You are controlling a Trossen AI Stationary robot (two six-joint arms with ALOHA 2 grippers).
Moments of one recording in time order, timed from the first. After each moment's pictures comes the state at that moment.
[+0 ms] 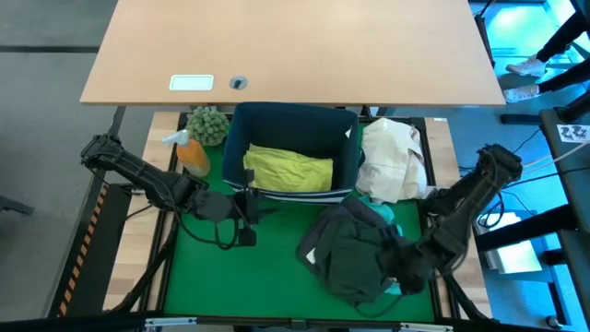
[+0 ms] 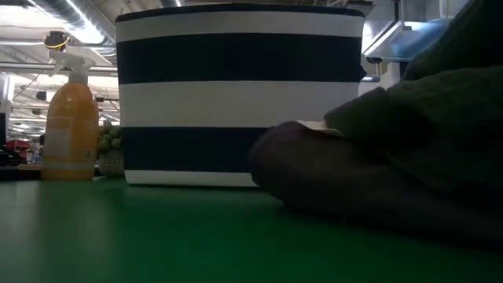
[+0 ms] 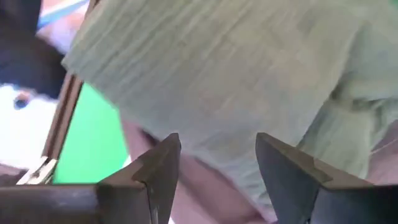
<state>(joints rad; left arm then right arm) -0.41 1.28 1.11 -0.29 -0.59 0.05 0.87 1.37 1.10 -0.93 0.22 0.53</state>
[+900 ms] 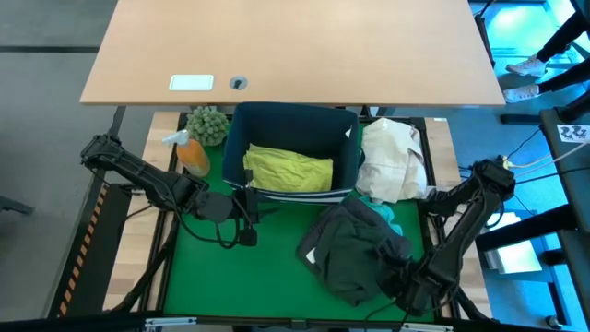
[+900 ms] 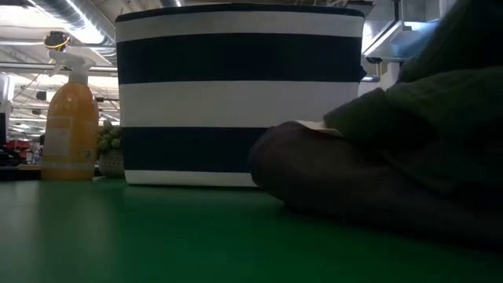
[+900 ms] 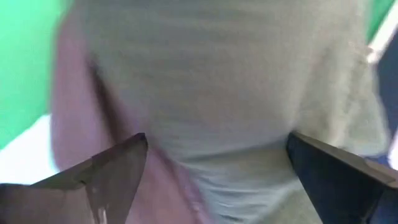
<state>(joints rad) -0.41 1.28 1.11 -0.30 -0.58 -0.08 0.99 1.58 1.11 -0.96 0.49 0.24</state>
